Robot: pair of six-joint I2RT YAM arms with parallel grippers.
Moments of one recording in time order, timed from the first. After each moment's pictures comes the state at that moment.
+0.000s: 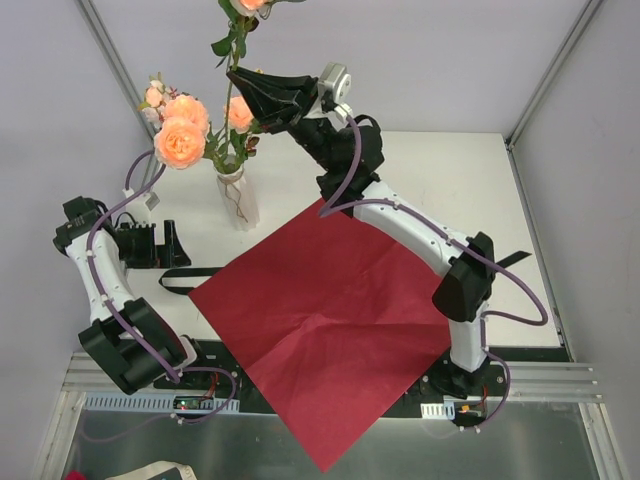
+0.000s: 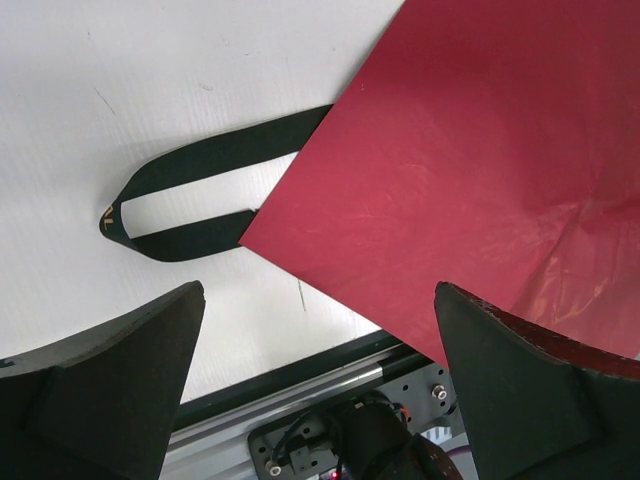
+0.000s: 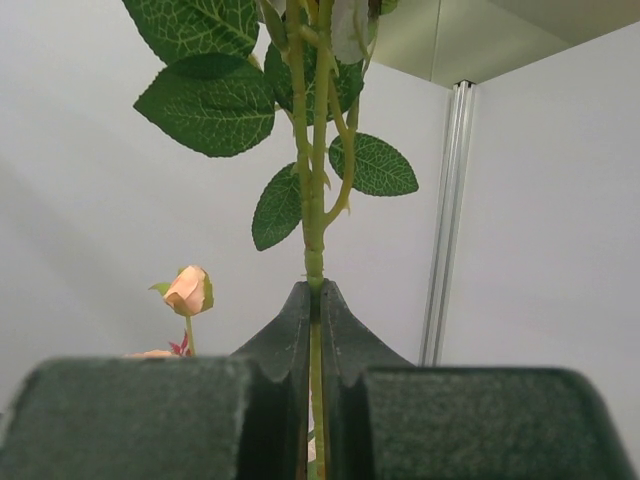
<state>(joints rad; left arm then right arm) 0.64 1.26 1.10 -1.17 0.68 0.58 0.90 1.94 1.96 0.90 -0.27 0.13</state>
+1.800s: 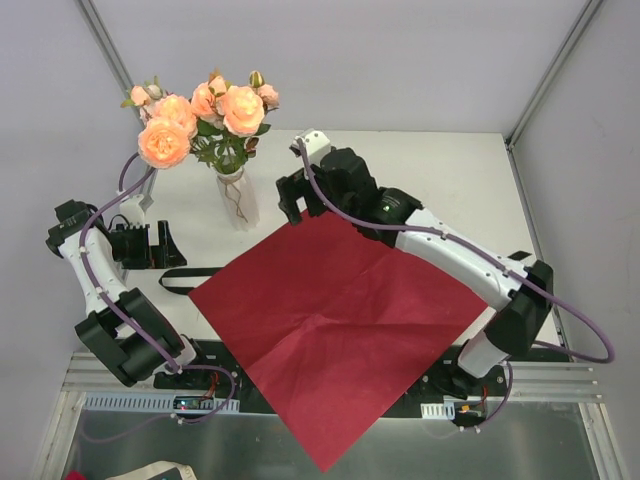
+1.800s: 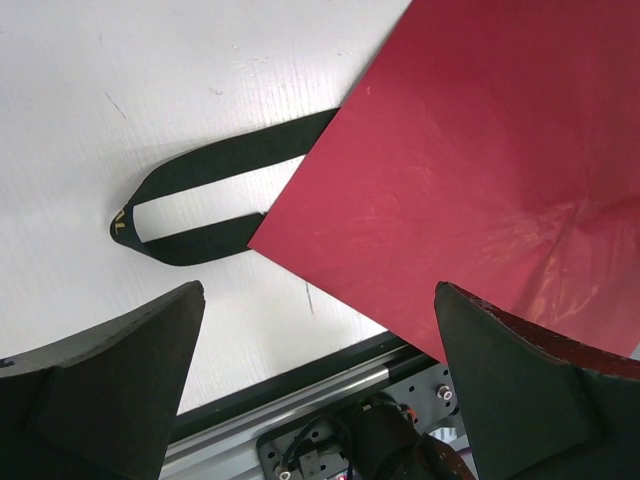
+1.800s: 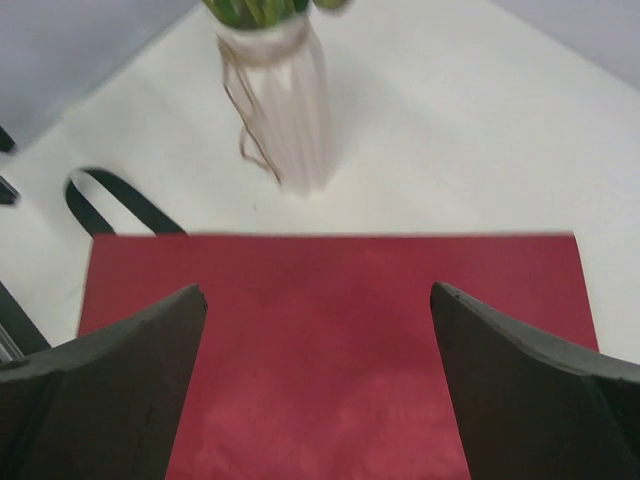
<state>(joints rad) 0.70 1.31 1.12 -1.19 0.73 0.65 0.94 1.64 1.62 -0.34 0.10 0.11</state>
